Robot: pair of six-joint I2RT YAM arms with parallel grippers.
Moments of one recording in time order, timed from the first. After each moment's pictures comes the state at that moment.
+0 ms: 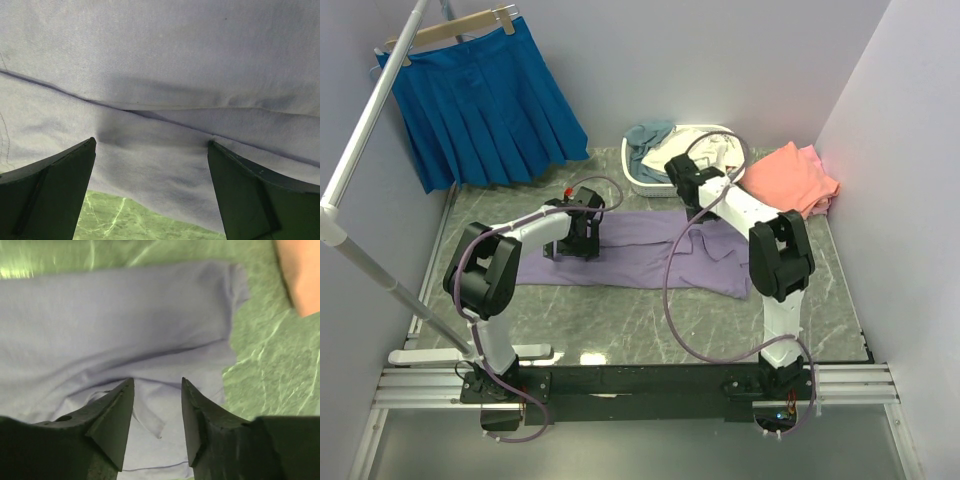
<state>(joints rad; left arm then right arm) -0.47 1.86 1.23 -0.68 -0.34 -0.49 0.46 2.02 1.62 -0.85 0.56 0.31</state>
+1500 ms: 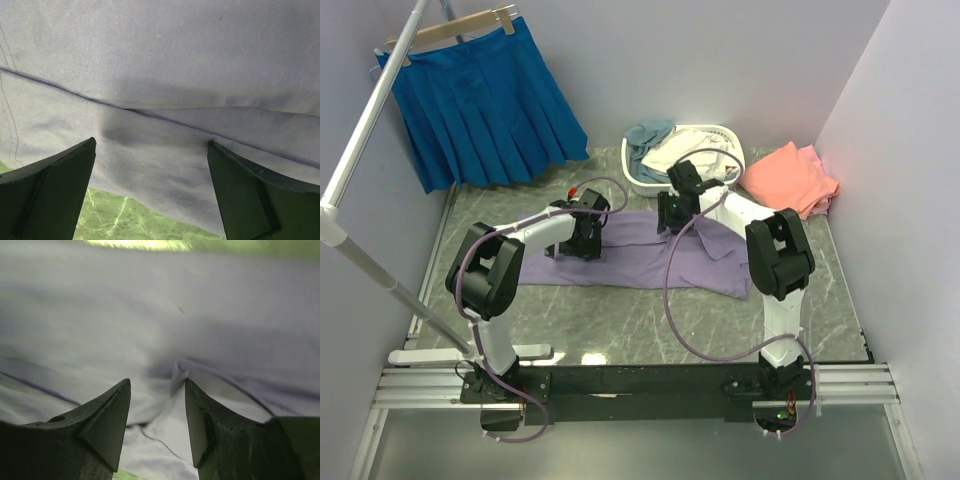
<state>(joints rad) -0.50 1.86 1.24 -0.68 -0.40 -0.49 0.44 2.02 1.49 -0.54 -0.09 0.41</state>
